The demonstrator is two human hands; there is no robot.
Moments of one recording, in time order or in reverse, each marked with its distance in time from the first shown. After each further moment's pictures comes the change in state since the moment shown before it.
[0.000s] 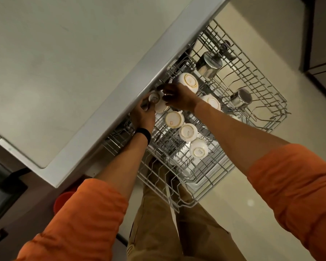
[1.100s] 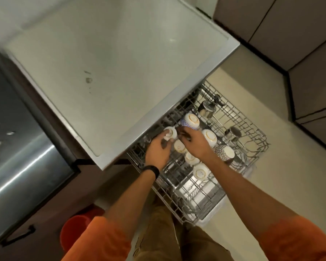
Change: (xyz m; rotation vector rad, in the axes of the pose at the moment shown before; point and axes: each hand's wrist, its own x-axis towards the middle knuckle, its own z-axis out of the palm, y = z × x) left_hand -0.124 0.063 -0.074 0.299 -0.266 0.345; right_hand -0.147 -0.053 0.011 0.043 0.340 -0.127
